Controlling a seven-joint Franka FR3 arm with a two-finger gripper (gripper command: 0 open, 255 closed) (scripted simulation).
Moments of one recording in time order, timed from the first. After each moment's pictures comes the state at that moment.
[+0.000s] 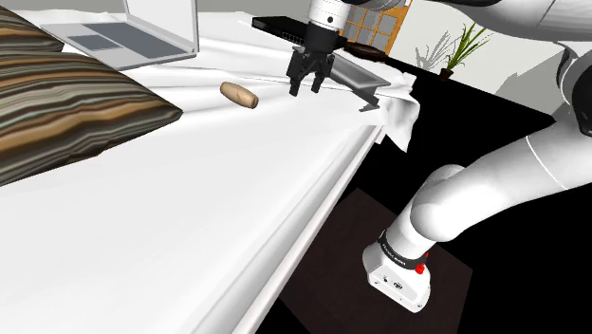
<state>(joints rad) 0.02 -0.42 0.08 -2.11 0.12 1.71 0.09</state>
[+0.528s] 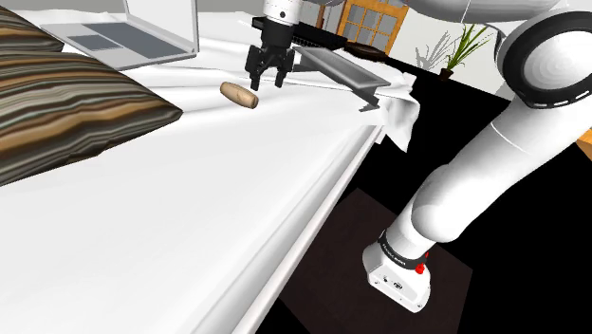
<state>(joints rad) 0.05 -0.12 0.14 -1.86 0.11 1.76 0.13</state>
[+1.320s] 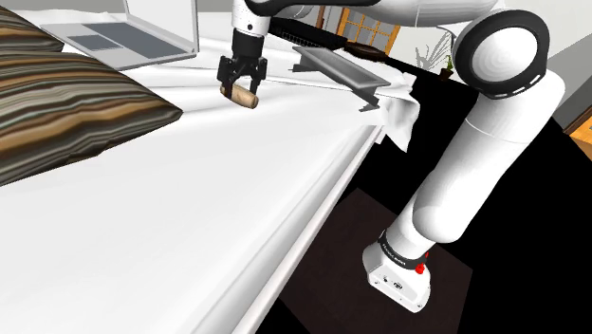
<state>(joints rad) 0.09 0.09 0.17 -1.72 0.08 1.82 0.17</state>
